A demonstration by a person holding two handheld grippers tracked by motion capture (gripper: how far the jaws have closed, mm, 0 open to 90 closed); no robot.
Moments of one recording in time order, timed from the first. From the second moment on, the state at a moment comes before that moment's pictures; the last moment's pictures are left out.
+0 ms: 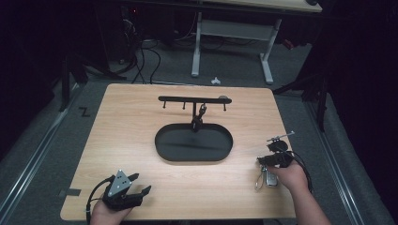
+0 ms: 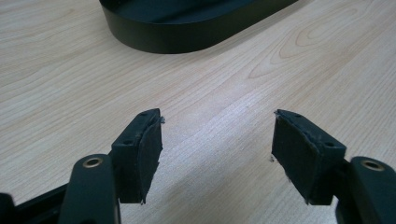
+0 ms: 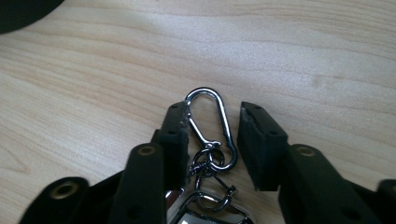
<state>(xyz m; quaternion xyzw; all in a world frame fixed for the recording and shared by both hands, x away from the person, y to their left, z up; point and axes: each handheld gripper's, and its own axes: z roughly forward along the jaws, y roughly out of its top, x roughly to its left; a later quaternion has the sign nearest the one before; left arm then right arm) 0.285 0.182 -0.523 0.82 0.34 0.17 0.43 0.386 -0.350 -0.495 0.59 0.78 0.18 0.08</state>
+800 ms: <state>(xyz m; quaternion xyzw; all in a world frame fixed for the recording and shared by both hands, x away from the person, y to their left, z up) 0.284 0.181 -0.522 0.82 0.34 0.17 0.44 0.379 -0.323 -0.493 0.54 0.83 0.14 0.09</state>
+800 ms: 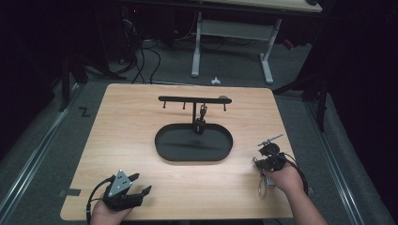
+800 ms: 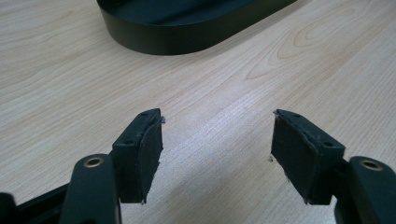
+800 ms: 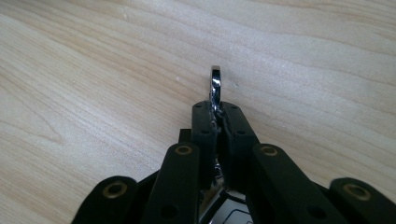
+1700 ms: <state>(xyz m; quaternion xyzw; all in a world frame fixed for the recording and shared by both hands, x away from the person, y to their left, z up) 0.283 0.181 -0.521 0.82 0.33 0.17 0.44 0.393 -0.305 -0.486 0.53 0.84 0.07 0.05</state>
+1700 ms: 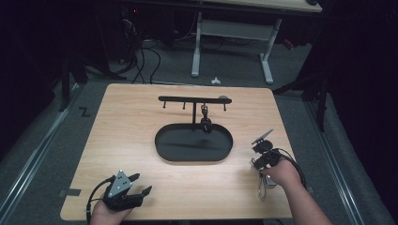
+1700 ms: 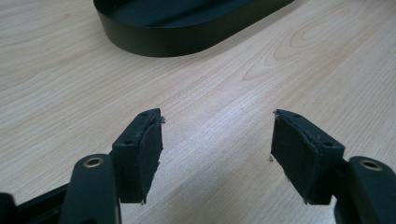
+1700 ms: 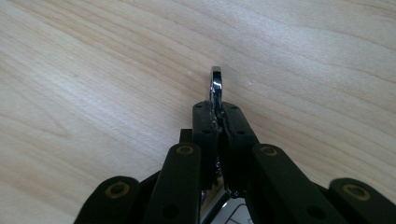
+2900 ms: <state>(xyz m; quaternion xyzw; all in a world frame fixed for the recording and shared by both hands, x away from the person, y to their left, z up) 0.283 0.181 -0.516 0.81 0.33 0.19 0.45 0.375 -0.282 -0.382 0.49 0.86 0.13 0.09</state>
